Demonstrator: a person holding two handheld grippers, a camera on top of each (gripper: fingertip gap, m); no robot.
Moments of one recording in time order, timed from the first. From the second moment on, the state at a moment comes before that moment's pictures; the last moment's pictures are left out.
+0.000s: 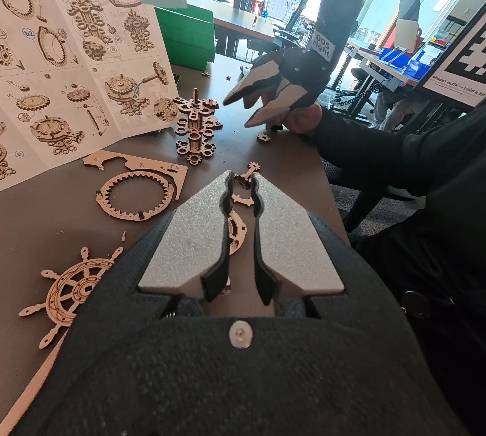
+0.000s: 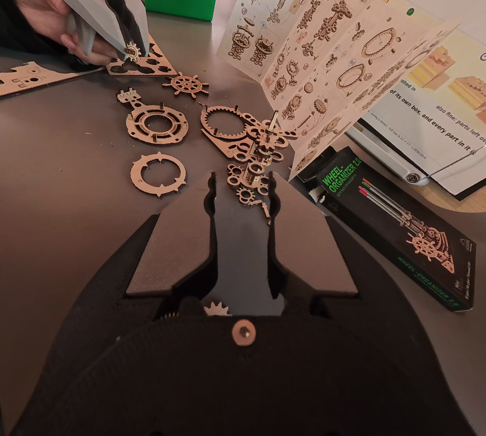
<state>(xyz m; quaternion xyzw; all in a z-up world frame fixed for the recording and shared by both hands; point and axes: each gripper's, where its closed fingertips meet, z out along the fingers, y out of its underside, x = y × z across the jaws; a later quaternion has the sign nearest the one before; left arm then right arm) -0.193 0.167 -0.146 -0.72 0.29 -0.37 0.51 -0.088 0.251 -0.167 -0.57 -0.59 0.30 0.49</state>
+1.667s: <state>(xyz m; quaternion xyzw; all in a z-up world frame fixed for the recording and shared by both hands) -0.194 0.166 -0.146 -0.72 0.29 -0.37 0.51 -0.085 0.203 -0.224 -0.54 -0.73 0.23 0.35</state>
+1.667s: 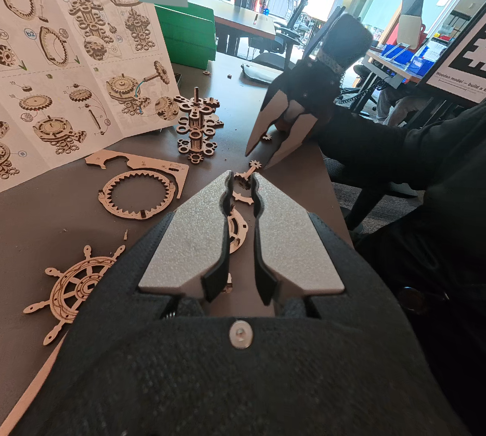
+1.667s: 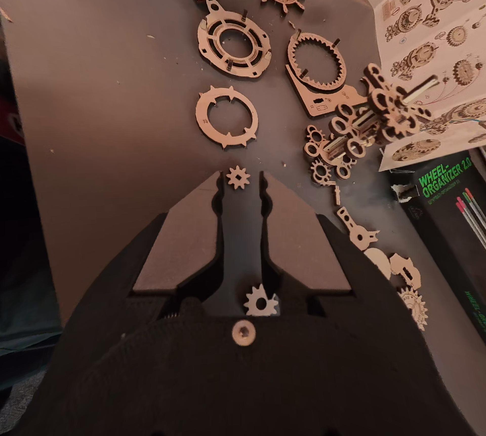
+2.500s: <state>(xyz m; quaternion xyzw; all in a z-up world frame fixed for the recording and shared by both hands) -0.193 0.164 -0.140 -0.72 0.30 -0.36 0.52 -0.080 0.238 -0.217 -0.57 -0.69 0.19 0.40</state>
